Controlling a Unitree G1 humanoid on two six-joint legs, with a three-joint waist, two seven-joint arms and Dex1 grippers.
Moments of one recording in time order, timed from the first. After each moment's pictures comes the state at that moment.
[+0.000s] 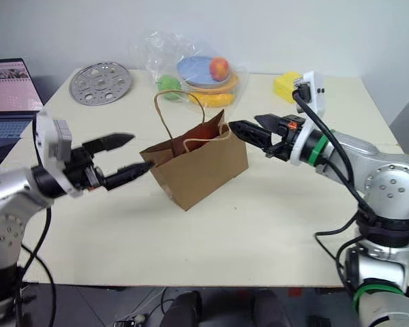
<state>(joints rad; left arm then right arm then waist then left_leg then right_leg) -0.23 0.75 0.35 -0.35 -0.64 0.55 -0.89 -0.79 -0.56 -0.23 -0.31 1.23 1.20 0.16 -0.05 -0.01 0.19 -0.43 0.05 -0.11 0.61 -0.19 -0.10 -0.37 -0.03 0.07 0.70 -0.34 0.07</state>
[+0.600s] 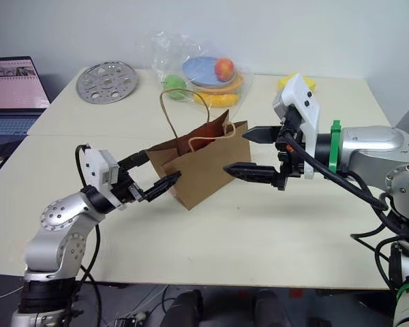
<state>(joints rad) -0.25 0.51 0.17 -0.16 -0.43 0.19 -0.82 -0.84 -0.84 -0.05 -0.48 1.11 1.17 0.59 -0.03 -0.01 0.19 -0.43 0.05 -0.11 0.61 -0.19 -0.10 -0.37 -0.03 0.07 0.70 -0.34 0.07</state>
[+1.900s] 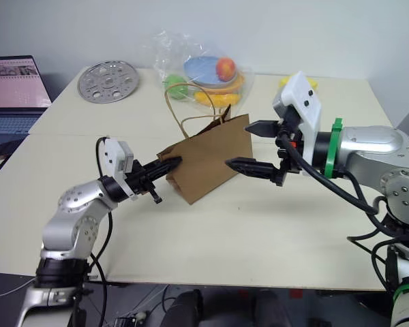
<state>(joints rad) -0.49 0.59 0.10 0.10 -0.51 0.30 -1.06 -0.80 -0.96 -0.06 -0.47 1.01 1.14 0.71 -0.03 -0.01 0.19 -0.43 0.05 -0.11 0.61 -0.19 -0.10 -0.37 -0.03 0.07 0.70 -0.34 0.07</state>
